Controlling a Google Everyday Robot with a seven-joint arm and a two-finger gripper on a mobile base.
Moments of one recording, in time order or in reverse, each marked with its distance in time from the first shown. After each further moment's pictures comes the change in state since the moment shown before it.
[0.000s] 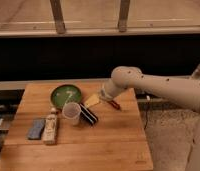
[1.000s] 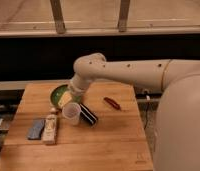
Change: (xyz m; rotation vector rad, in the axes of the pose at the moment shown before) arm -0.069 0.136 0.031 0.036 0.128 -0.286
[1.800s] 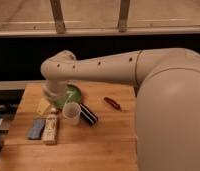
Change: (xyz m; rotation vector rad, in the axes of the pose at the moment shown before) arm -0.028 0.068 0.011 0.005 0.046 -0.148
